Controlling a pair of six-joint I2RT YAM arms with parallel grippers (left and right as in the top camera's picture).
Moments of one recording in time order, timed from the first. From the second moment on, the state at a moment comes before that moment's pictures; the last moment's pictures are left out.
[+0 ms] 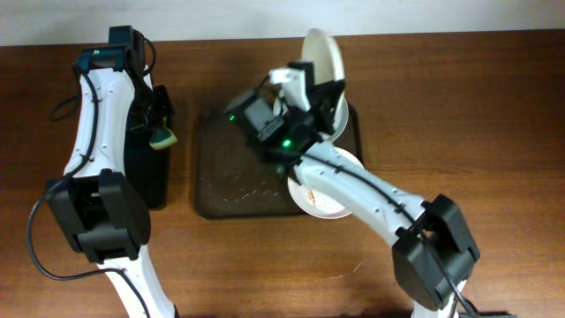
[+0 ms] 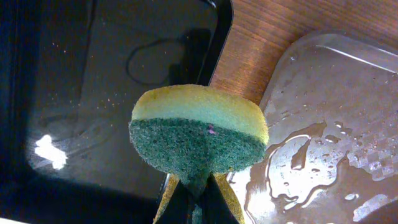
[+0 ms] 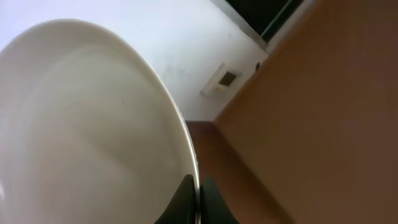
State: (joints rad) left arm 0.07 2.13 2.01 -1.32 -0.02 -0.26; right arm 0.73 1.95 1.61 -0.48 1.51 0.21
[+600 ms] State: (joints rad) left arm -0.10 2.13 2.01 -1.24 0.02 -0.25; right arm -0.33 1.66 1.56 -1.11 0.07 0.40
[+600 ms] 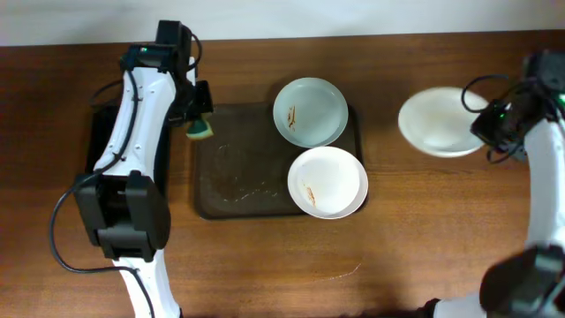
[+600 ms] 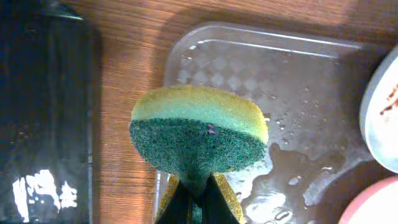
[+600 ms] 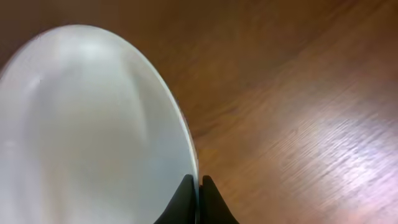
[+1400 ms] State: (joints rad) left arm -0.16 2.13 2.01 -1.22 0.02 -0.25; right arm 0.12 1.83 1.28 -0.89 -0.24 0.19
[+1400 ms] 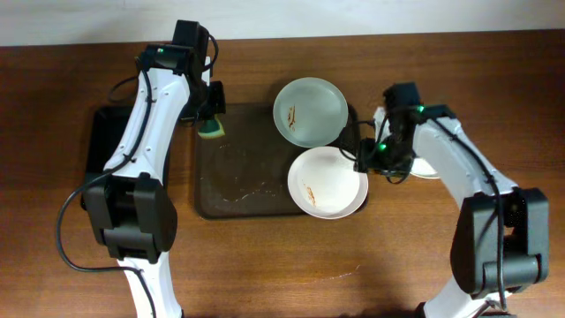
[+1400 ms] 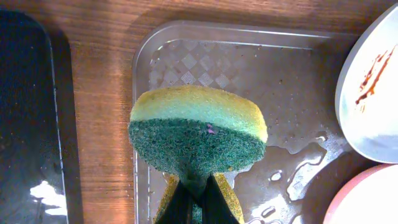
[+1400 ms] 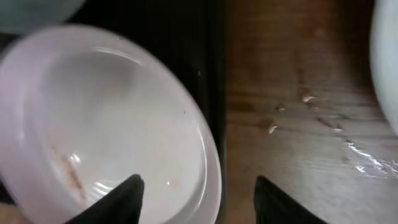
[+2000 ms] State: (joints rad) left arm -0.16 2.13 2.01 -1.25 0.02 -0.25; right arm 0.22 1.87 1.37 -1.03 -0.22 0.25
